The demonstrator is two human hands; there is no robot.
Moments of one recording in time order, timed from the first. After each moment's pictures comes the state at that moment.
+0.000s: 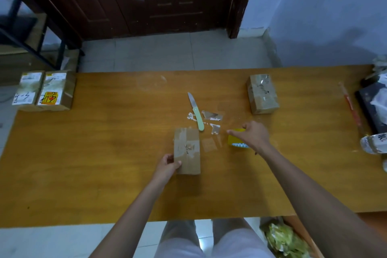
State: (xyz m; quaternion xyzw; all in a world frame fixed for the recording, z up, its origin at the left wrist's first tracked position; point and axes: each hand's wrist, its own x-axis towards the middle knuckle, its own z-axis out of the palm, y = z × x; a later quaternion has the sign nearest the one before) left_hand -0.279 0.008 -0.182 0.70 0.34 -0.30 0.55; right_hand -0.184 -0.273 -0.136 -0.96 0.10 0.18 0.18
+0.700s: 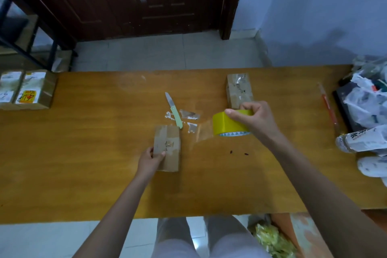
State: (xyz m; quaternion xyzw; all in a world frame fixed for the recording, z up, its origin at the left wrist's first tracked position) left_hand -0.273 -0.041 -0.169 0.76 0.34 -0.21 0.52; right_hand -0.196 -0.334 -0.023 -0.80 -0.01 0.07 0.59
